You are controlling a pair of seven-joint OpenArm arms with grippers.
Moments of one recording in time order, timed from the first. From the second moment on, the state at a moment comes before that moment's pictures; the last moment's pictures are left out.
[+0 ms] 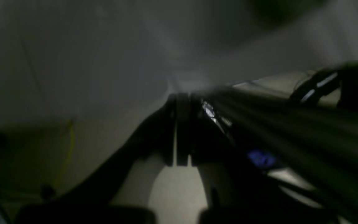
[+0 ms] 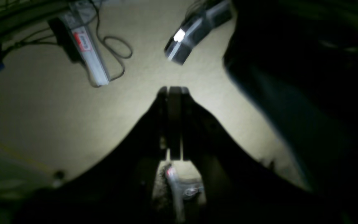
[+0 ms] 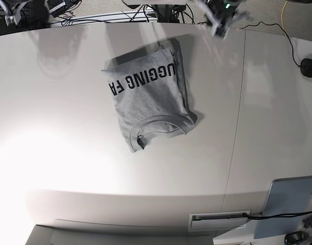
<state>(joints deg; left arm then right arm) 54.2 -1.9 -1.1 123.7 -0.2 -10.8 42.0 -55.9 13.9 51.1 111.7 34.9 30.3 -72.1</state>
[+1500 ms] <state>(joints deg) 12.2 -6.4 -7.6 21.5 -13.8 -24.8 13.1 -7.7 16.9 7.1 15.4 -9.1 30.4 -7.1</state>
